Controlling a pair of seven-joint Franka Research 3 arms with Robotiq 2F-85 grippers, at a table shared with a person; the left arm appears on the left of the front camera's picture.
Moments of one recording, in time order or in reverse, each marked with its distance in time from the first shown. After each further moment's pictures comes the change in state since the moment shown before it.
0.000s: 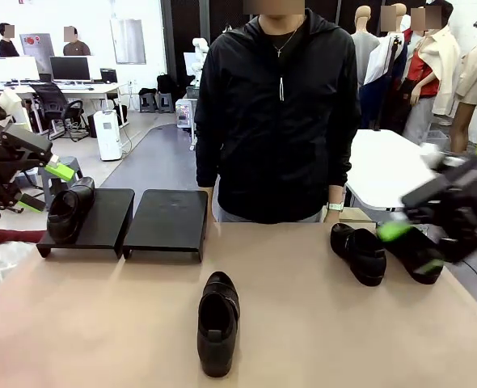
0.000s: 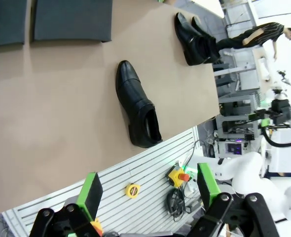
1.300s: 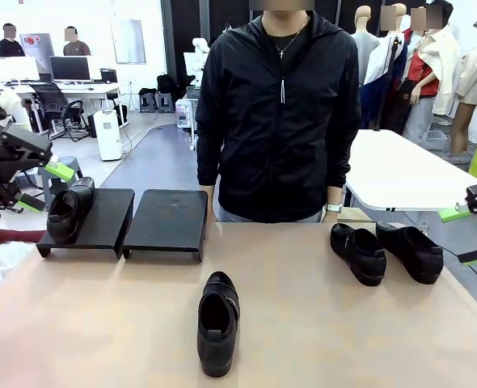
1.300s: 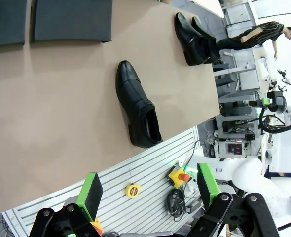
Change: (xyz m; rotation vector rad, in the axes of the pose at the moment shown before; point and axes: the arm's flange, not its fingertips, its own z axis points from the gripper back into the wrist) left arm 0.000 0.000 0.000 0.000 0.000 -0.001; right arm 0.017 -0.080 0.045 0.158 -0.209 -0.182
